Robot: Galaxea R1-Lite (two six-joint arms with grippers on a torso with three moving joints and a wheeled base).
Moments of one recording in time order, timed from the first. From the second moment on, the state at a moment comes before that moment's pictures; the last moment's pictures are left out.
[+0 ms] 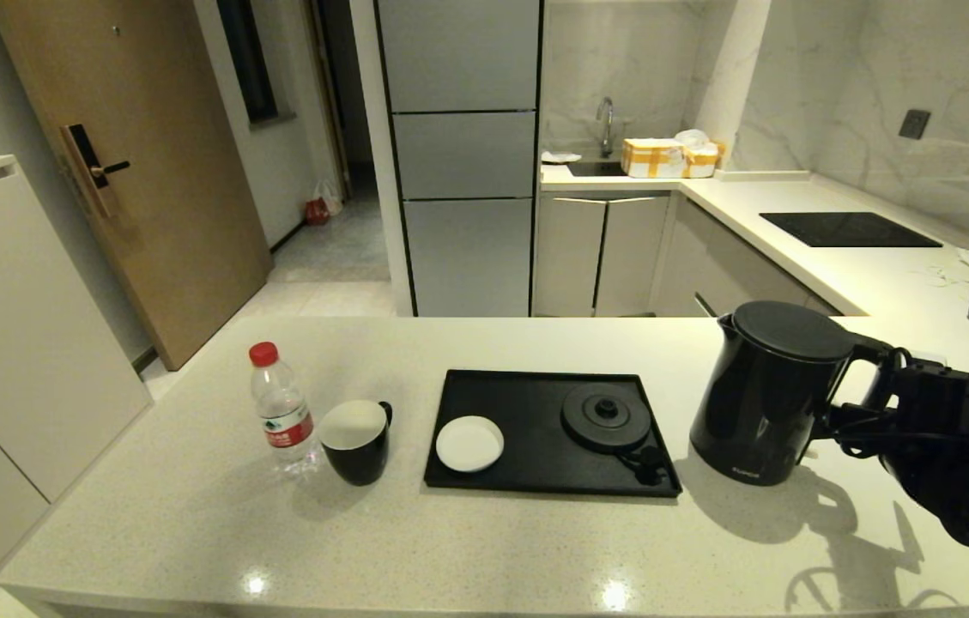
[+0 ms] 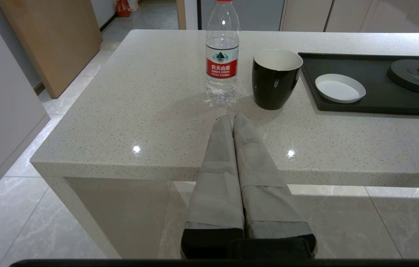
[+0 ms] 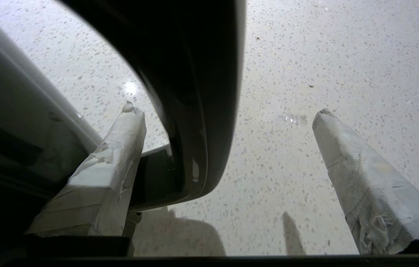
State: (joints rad) left arm 0.00 0.00 -0.02 0.03 0.00 0.00; right arm -0.17 2.20 -0.58 -1.21 -0.35 0.05
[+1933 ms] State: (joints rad) left arm 0.00 0.00 -0.02 0.03 0.00 0.00; right arm -0.10 2.01 -0.57 -1.11 -0.35 0.05
